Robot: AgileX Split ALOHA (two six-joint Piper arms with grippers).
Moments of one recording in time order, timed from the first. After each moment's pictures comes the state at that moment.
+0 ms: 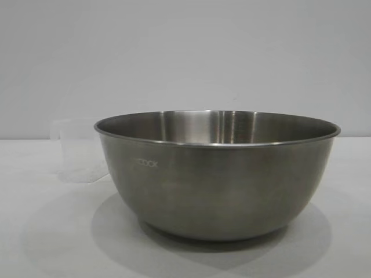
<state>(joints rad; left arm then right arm) 0.03 -0.02 -0.48 0.01 1.12 0.08 0.19 -0.02 -0.49 -0.02 1.14 0.09</state>
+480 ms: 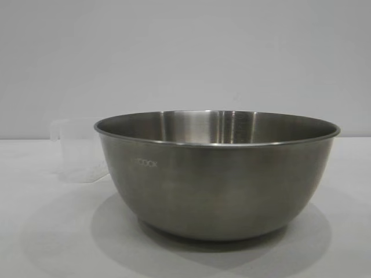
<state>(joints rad) 0.07 -0.02 -0.48 0.01 1.12 0.08 0.11 -0.02 -0.49 -0.02 1.14 0.09</state>
